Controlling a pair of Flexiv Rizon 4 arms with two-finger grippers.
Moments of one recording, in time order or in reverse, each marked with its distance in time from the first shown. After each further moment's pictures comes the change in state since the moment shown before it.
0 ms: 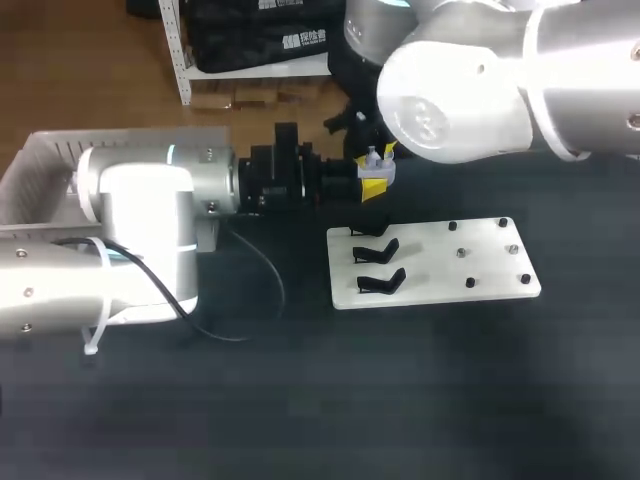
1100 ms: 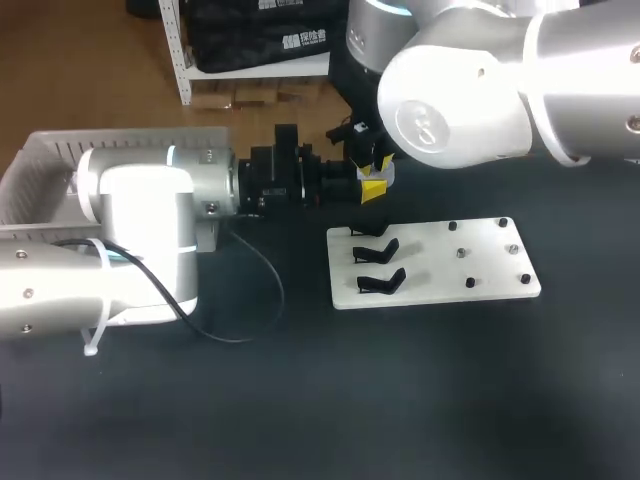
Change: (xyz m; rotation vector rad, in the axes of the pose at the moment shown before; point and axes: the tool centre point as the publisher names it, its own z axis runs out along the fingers) left arm 0.002 -0.001 0.000 0.000 0.001 -0.001; right arm 0.014 0.002 0.012 -0.012 0.039 -0.020
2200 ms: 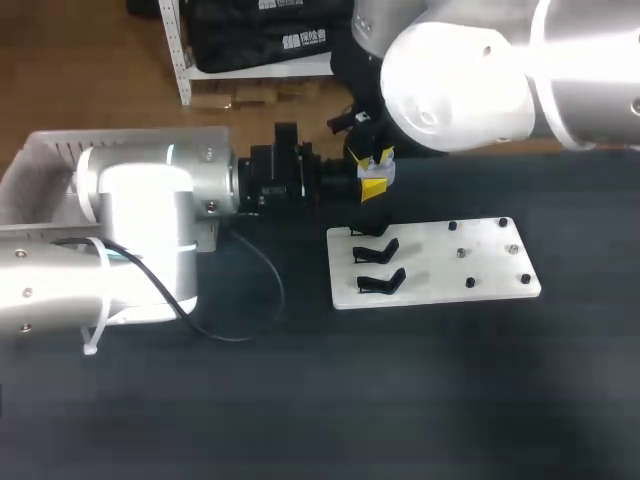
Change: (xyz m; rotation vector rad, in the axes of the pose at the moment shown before) left arm -0.002 0.000 0.000 0.000 -0.001 0.000; right arm -0.006 0.001 -0.008 -0.040 -0.006 0.003
